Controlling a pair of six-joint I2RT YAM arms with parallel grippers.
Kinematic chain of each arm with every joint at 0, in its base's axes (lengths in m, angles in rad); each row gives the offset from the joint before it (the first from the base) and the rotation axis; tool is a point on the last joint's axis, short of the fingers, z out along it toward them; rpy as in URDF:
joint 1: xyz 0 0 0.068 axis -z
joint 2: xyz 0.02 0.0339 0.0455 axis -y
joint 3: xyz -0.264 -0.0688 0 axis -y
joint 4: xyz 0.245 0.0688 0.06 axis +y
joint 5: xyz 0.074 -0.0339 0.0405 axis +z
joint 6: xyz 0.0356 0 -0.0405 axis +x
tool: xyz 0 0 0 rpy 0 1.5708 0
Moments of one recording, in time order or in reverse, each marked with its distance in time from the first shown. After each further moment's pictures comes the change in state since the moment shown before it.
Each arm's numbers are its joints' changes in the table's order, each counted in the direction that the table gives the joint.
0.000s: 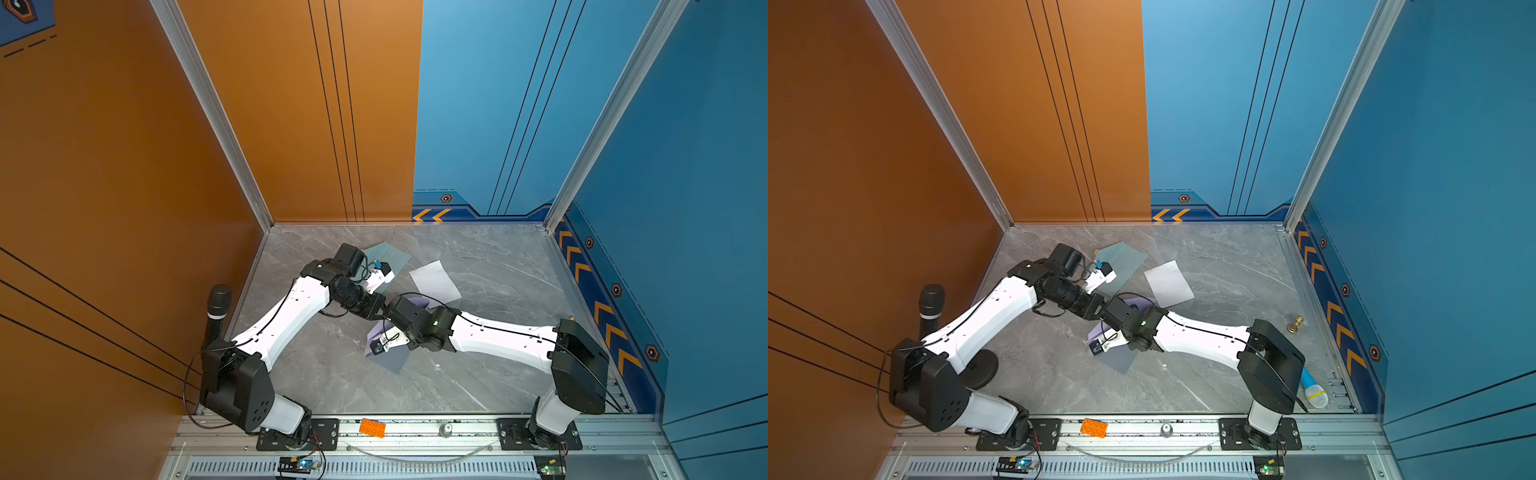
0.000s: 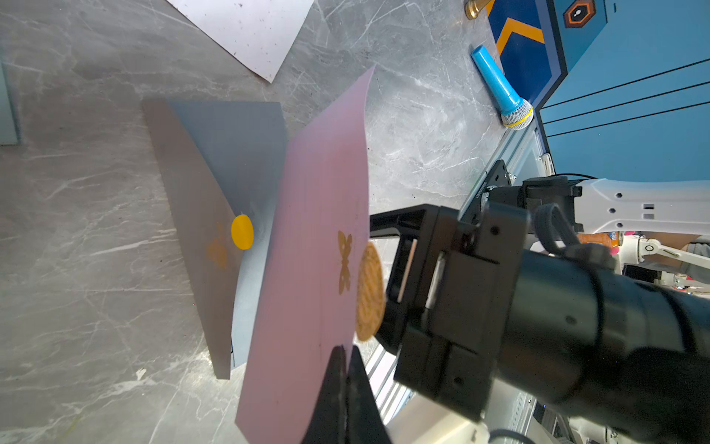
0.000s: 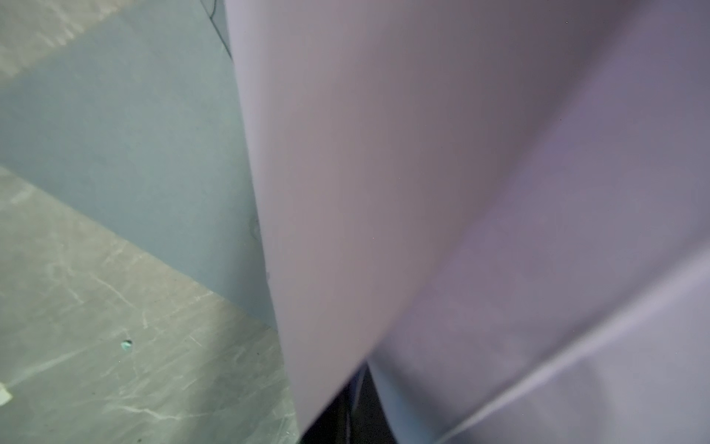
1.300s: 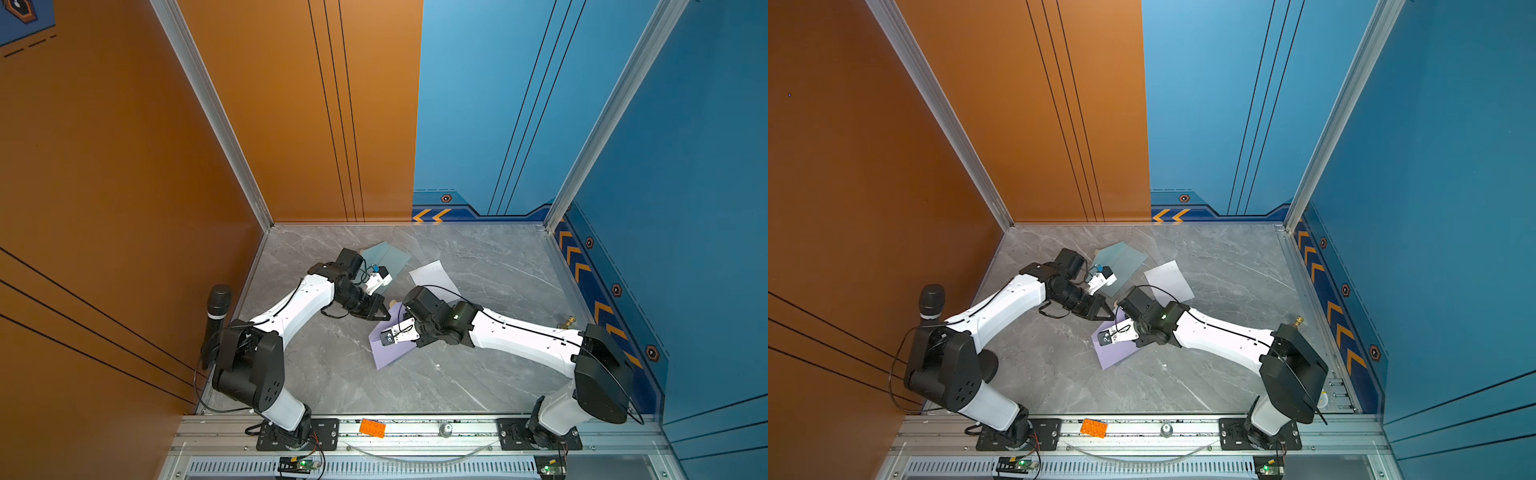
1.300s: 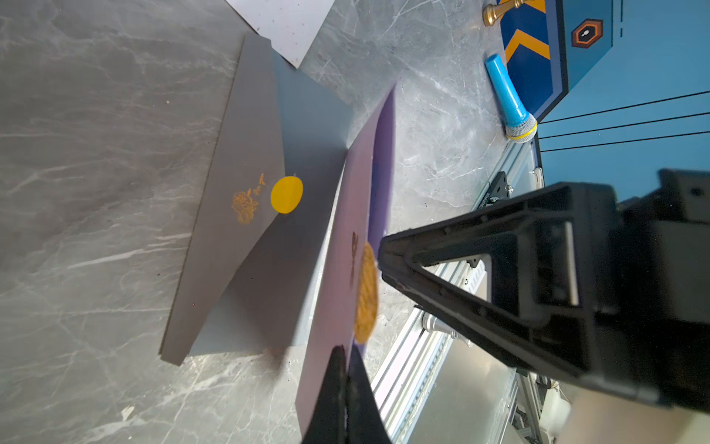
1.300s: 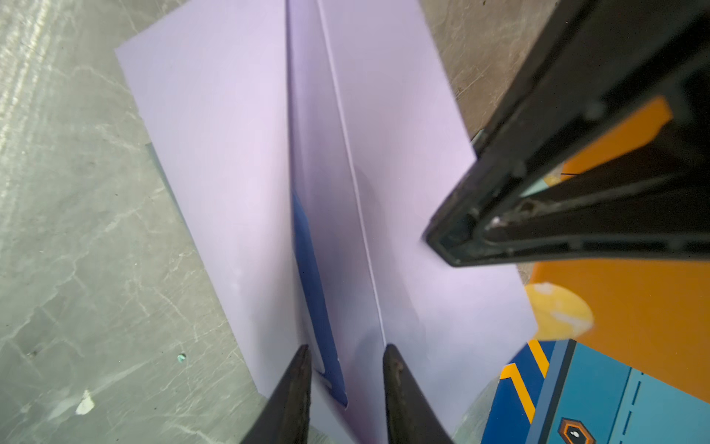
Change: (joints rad) left arm -0.053 -0.105 -0.067 -0.102 -0.080 -0.007; right arm 0.104 0.137 -0.107 -0.048 0.240 0.108
